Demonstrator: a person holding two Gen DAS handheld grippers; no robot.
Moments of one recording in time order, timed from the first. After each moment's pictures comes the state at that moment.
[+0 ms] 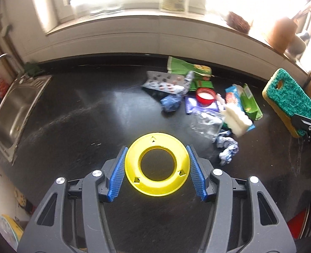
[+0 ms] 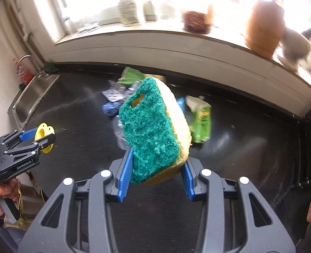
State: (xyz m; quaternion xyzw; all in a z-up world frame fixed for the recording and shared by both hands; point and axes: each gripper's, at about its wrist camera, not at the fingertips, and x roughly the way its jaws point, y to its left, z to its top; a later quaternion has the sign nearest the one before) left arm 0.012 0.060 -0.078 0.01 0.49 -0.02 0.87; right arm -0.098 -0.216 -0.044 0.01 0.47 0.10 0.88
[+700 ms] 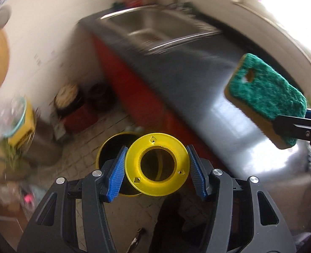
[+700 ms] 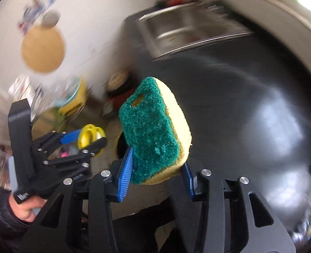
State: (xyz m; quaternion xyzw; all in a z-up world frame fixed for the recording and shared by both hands) left arm -0.224 0.343 -0.150 -0.20 0.47 0.30 0.80; right arm -0.155 0.224 -0.097 -0.17 0.51 0.50 0.68
